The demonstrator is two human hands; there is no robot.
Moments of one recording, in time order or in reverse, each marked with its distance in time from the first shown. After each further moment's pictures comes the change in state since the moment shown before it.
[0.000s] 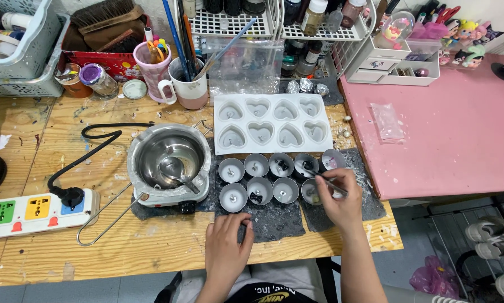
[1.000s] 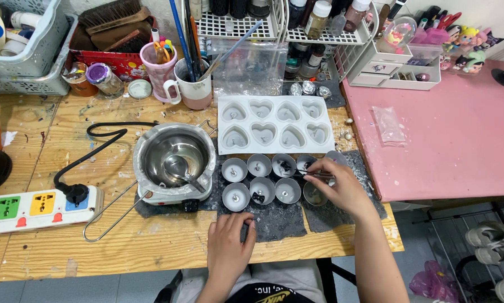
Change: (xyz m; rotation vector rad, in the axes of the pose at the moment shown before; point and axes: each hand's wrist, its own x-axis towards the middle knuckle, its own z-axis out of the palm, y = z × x) left_hand 0.000 -0.001 0.001 0.023 0.019 0.021; right_hand 0.052 -0.022 -0.011 -0.070 -0.574 -0.111
